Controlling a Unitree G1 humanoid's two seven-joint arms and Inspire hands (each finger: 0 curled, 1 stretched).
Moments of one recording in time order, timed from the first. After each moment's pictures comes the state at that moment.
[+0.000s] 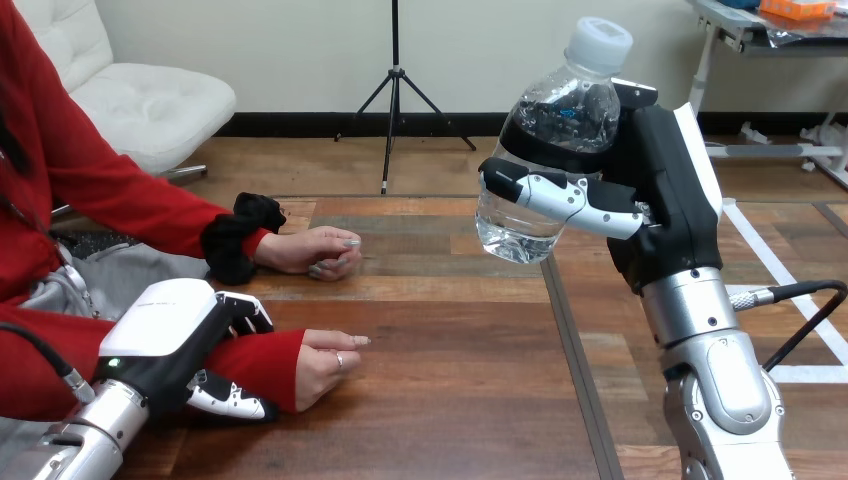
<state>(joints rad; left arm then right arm) -0.38 0.64 -0.31 1.01 0.75 -0.70 0.37 -0.19 -0.08 -0.01 -0.12 0.03 -0.14 0.12</state>
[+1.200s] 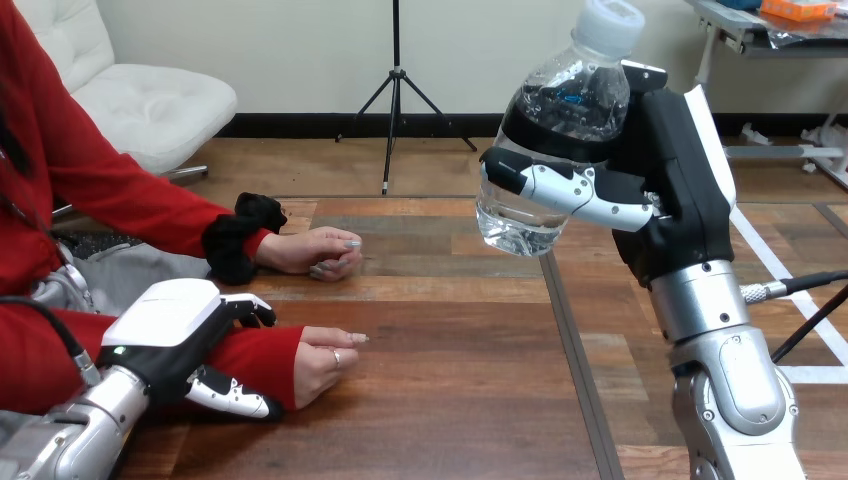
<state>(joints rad) -0.46 0.65 -0.39 1.06 0.76 -0.61 0.29 -0.18 -0.08 -0.01 -0.20 0.04 -0.11 0.13</state>
